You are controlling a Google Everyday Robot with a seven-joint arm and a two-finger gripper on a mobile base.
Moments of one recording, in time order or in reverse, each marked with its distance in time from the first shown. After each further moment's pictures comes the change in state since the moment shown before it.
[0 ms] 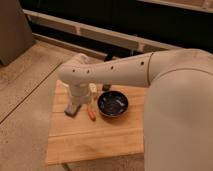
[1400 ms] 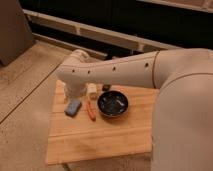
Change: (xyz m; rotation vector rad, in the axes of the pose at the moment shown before) arm -0.043 0.033 -0.024 -0.134 -0.213 -0.095
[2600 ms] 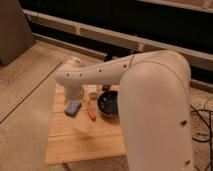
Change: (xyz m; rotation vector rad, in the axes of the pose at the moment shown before) arm -0.016 0.017 0.084 0.064 0.077 0.071
